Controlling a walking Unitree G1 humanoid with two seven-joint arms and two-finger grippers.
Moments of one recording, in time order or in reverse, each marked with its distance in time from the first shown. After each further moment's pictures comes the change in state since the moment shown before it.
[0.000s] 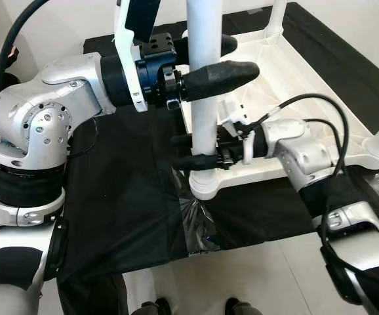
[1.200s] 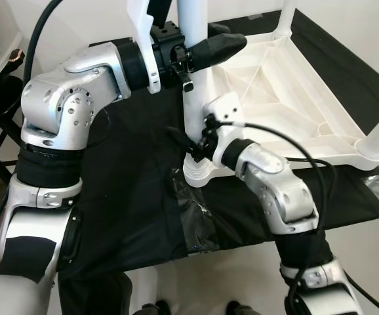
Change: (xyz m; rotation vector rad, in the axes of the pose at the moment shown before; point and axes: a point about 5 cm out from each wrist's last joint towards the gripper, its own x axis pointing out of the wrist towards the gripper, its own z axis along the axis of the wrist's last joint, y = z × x) left arm 0.023 0.024 -0.007 0.011 0.004 0.107; right arm -0.001 0.002 0.024 0.055 -0.054 -0.464
